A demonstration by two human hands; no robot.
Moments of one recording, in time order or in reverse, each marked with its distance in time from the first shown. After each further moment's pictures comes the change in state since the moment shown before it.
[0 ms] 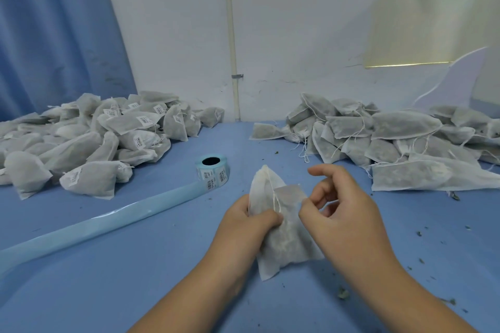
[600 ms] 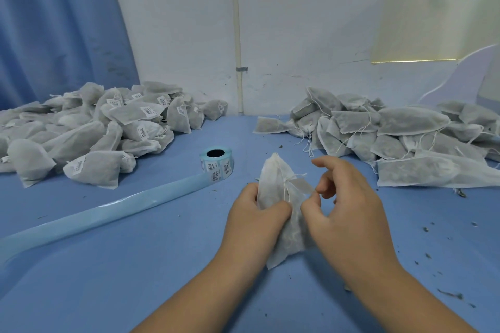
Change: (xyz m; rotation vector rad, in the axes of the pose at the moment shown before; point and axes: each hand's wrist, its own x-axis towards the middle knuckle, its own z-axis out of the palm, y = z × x) left_hand -0.013 0.011 0.011 0.121 0.144 0.041; right_hand -0.005 0.001 0.011 -0.297 0.138 -0.238
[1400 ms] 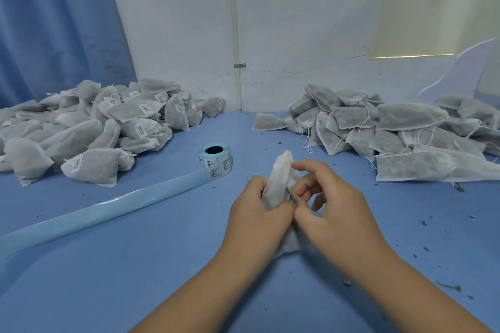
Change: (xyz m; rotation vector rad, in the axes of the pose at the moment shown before) left_hand 0.007 -0.012 0.001 0.162 0.032 0.174; right_hand 0.001 0.000 0.000 0.225 -0.273 0.052
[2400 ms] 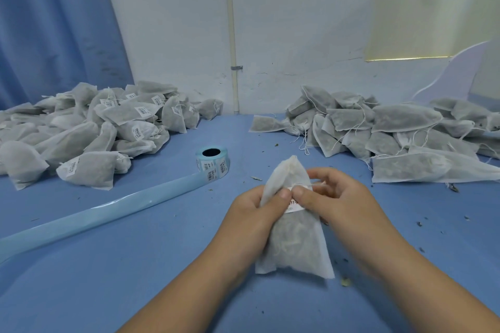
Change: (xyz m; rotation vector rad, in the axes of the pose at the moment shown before) left_hand 0.001 0.002 -0.011 -0.333 -0.302 -0.122; right_hand 0.007 0.007 -0.015 0.515 -0.078 0.440
